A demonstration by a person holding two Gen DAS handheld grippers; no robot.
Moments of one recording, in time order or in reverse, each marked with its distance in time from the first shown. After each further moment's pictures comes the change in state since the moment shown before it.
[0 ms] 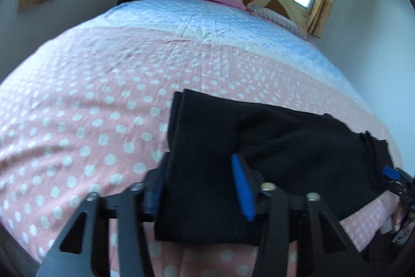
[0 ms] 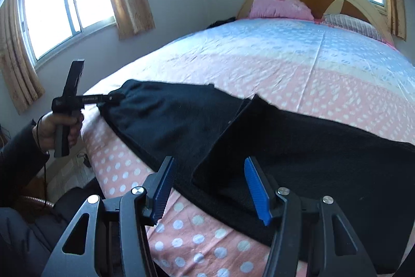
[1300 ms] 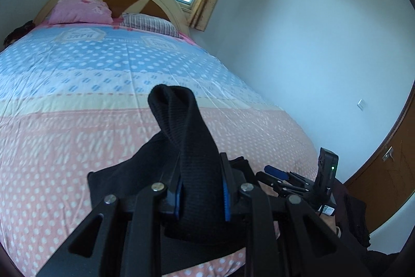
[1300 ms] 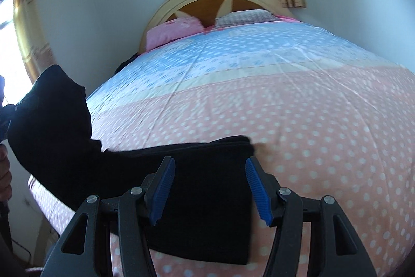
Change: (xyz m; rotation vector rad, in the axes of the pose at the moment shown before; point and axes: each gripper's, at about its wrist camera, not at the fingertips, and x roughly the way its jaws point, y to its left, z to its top) left arm -0.032 -0.310 0.069 0.267 0.021 -0.504; right arm -0.113 -0.149 -0.013 0.404 -0.139 -0.377
